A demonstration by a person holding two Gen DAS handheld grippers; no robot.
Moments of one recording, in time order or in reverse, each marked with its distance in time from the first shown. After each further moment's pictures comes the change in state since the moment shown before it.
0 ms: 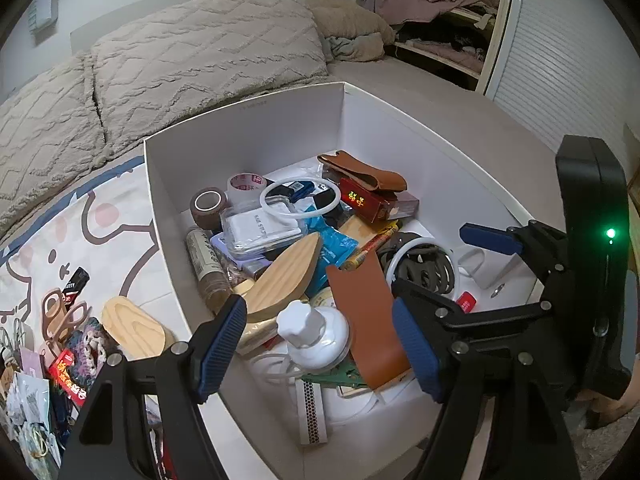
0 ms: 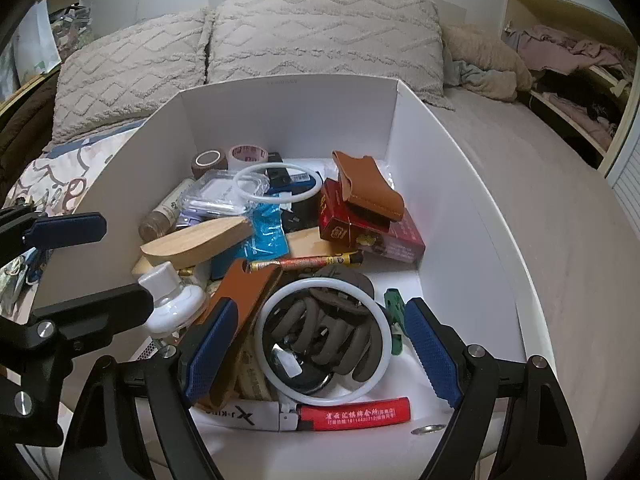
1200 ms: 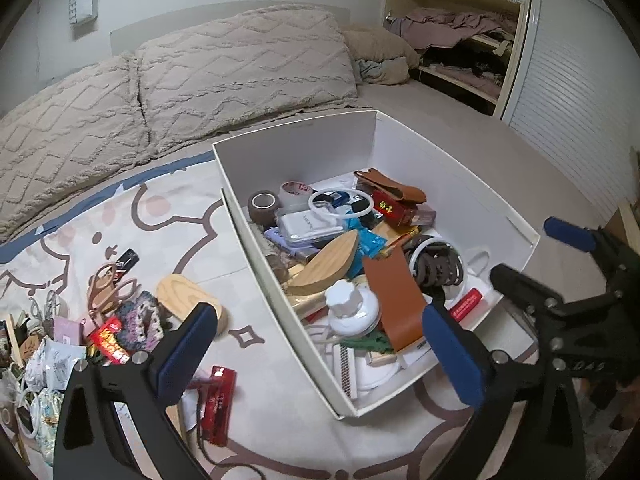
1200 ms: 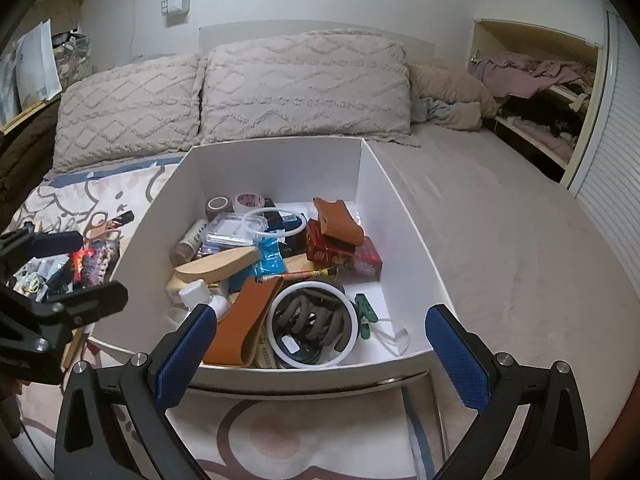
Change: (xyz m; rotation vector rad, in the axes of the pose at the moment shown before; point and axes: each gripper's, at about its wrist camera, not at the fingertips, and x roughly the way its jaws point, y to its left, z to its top) left arm -0.056 0.022 -0.023 -0.065 -0.067 0.075; right arm -0.081 0.004 -0.008 0.037 -0.135 -0.072
